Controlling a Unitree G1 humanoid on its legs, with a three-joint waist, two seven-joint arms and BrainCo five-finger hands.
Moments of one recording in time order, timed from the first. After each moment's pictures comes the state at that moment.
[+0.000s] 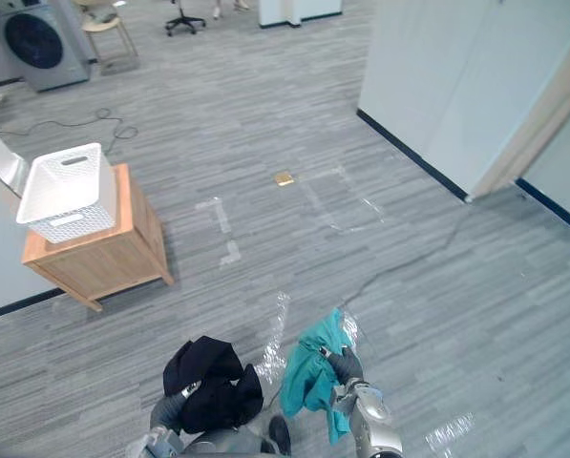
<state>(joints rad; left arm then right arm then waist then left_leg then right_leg) 0.24 0.05 0.01 0.74 -0.53 -0.23 -0.38 0.06 -0.06 0.01 0.70 0.29 -0.12 0.19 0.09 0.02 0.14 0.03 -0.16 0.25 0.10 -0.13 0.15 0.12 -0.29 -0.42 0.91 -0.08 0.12</state>
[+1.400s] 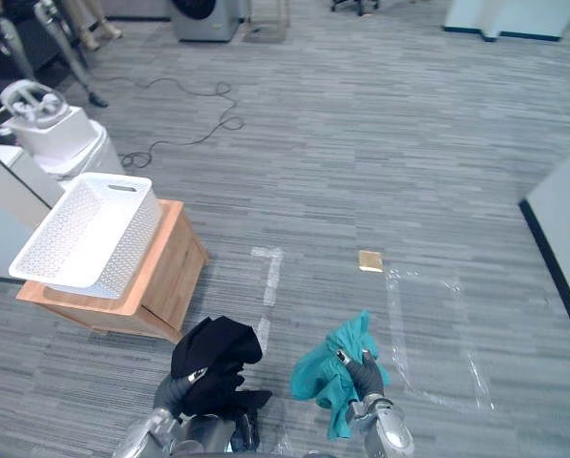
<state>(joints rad) 0.22 0.05 0.00 0.66 -0.46 -0.32 -0.41 0.18 -0.07 -0.03 0.53 0.33 -0.22 0.27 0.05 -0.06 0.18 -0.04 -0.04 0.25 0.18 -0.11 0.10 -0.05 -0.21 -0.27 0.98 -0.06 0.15</state>
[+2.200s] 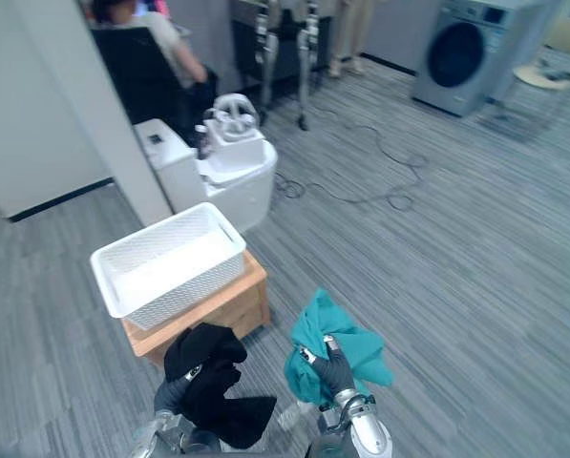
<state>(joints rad) 0.29 -0.03 0.01 0.51 -0.51 -0.29 -0.23 0.30 -0.06 0.18 0.24 0.27 -0.33 0.28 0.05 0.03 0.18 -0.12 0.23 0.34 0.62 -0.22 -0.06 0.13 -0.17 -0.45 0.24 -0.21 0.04</state>
